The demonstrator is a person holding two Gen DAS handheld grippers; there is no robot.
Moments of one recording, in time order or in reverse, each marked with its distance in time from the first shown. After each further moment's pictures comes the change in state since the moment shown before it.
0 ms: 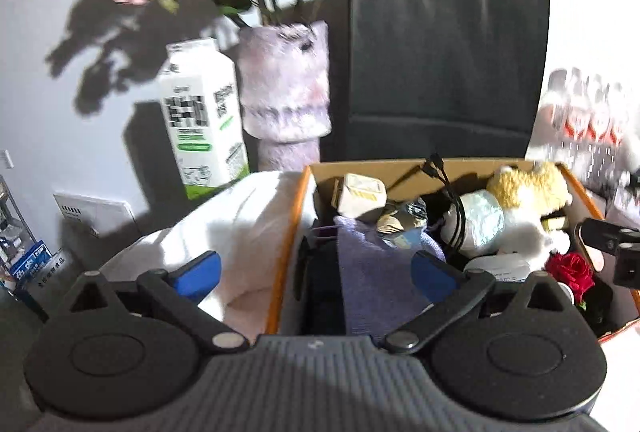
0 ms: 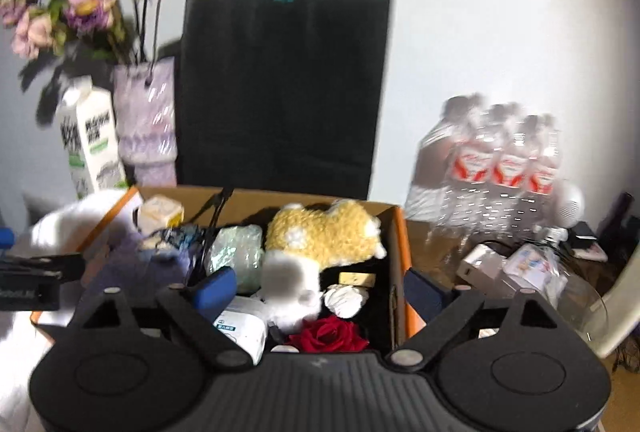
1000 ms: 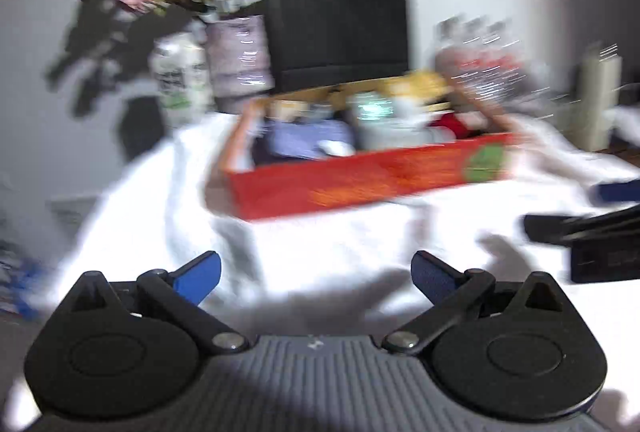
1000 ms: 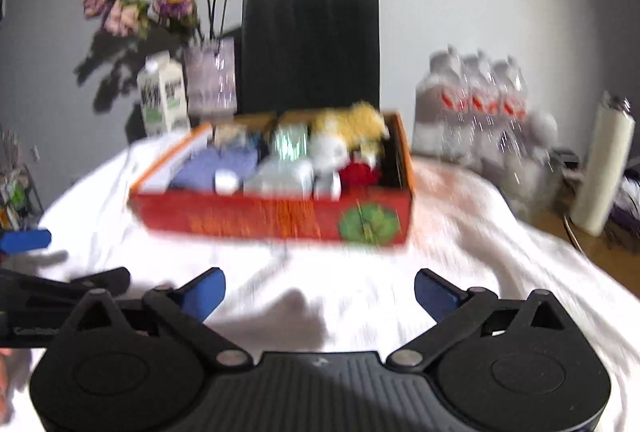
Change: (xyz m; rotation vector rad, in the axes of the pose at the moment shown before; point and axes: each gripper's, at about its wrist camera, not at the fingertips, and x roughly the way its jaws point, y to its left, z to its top) left arm -0.147 -0.030 -0.155 0.135 -0.045 -0.161; right arm -0.145 -0.011 -0.138 0.013 0.060 0.120
